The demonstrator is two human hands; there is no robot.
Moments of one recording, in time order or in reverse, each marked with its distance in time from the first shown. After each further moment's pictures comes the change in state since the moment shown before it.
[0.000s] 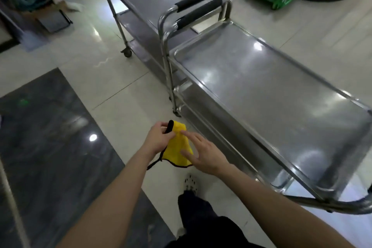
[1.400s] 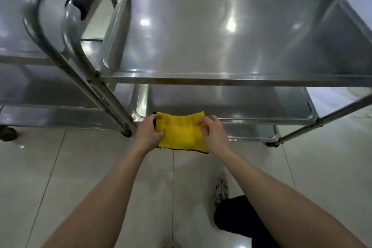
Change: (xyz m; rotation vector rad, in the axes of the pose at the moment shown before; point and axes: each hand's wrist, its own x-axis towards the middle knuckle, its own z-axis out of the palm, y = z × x) left_hand 0.397 -0.032 0.004 0.704 -0.526 0.678; right_hand 0.219 0.113 0.144 0.214 0.911 0.870
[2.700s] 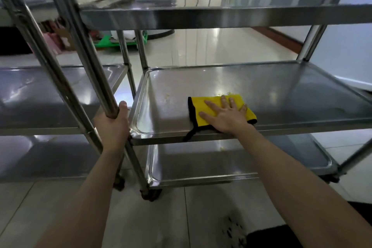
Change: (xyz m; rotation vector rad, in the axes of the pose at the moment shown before) left_hand 0.172 -0.155 0.002 -0.738 0.714 0.294; right_hand 0.200 0.096 0.107 -0.637 0.039 0.074
